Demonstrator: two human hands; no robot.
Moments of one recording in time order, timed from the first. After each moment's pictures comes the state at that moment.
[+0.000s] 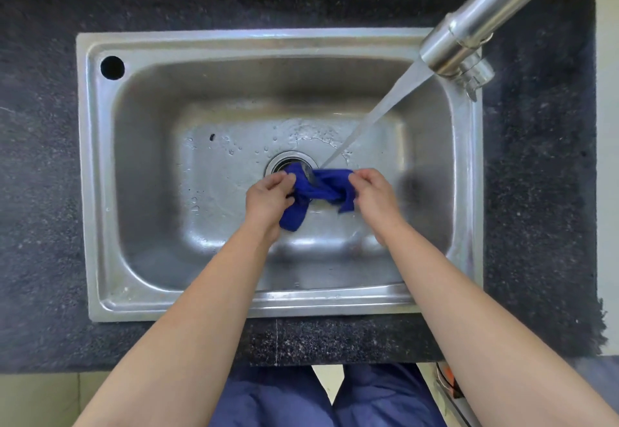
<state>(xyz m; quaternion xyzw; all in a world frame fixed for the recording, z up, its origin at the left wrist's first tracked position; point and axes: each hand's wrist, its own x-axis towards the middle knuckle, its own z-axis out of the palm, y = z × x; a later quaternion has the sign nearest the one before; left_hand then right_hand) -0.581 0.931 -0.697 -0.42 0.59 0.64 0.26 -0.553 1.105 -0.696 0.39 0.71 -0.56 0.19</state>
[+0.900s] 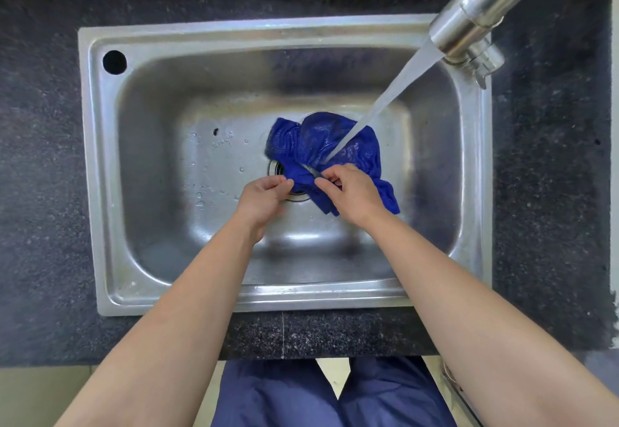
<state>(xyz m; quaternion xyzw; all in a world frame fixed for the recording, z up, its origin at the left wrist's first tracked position) -0.578 0.900 -0.694 -0.34 0.65 0.59 0.35 -0.557 1.081 -0.704 0.12 0.87 -0.39 0.27</state>
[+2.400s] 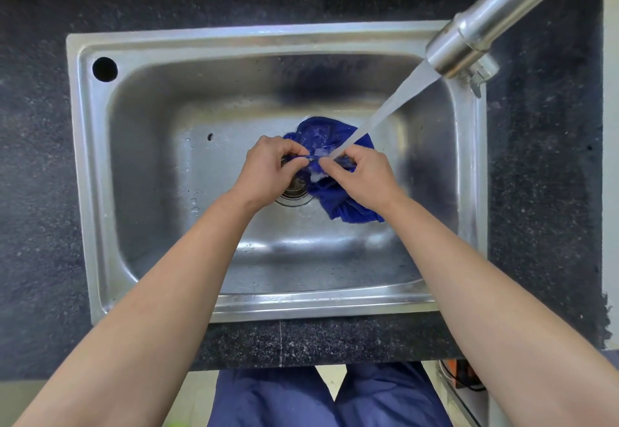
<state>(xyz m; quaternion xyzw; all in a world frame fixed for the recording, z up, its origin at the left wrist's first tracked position) -0.633 0.916 -0.659 0.09 0.89 0.37 0.24 -0.587 1.103 -0.663 0.16 0.84 -0.47 0.20</state>
